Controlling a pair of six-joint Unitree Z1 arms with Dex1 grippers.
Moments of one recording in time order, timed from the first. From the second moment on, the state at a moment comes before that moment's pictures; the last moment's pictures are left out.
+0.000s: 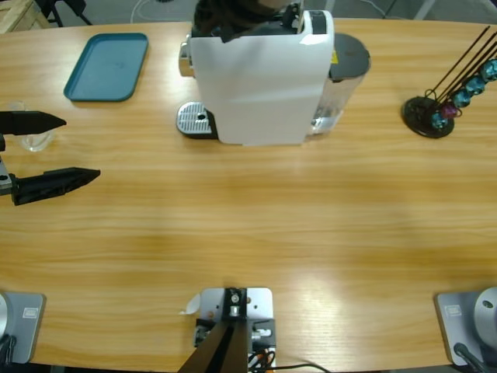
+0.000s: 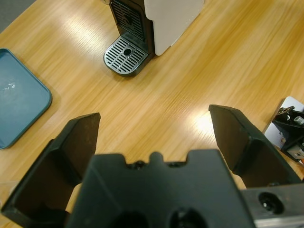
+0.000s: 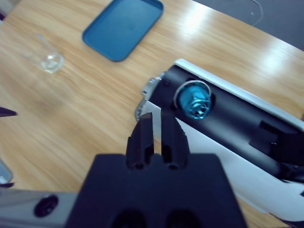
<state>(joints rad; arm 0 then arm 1) -0.85 1.07 -0.68 0.27 -0.05 0.11 0.99 1.84 -1.63 0.48 -0.24 0.33</state>
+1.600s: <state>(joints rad) -0.85 1.09 -0.67 0.24 -0.05 0.11 0.96 1.75 -1.68 0.49 -0.18 0.36</state>
